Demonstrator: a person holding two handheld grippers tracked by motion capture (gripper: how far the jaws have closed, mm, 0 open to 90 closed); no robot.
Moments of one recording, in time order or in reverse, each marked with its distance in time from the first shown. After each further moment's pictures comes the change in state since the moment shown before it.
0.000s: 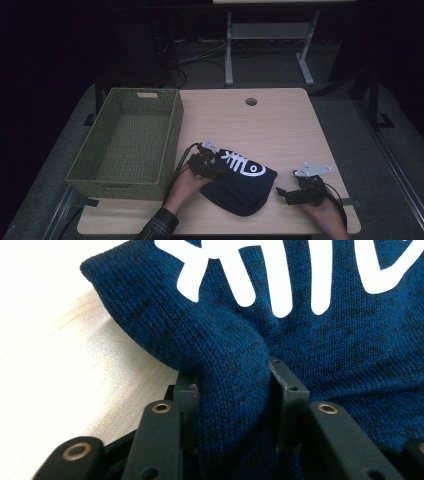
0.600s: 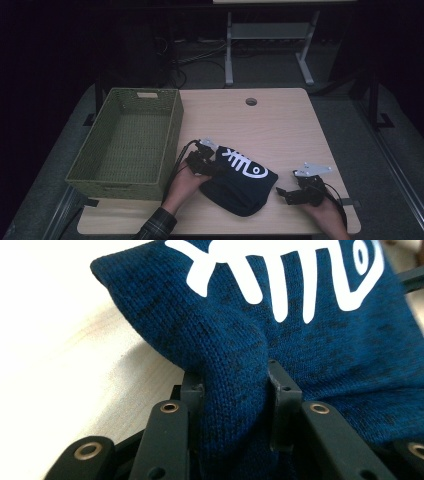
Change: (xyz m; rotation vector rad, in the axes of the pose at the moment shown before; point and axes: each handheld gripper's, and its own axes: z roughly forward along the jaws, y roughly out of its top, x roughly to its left) left arm -0.009 0.009 -0.021 -0.045 0.000 -0.012; right arm 0.000 0.000 0.000 0.002 0.001 0.000
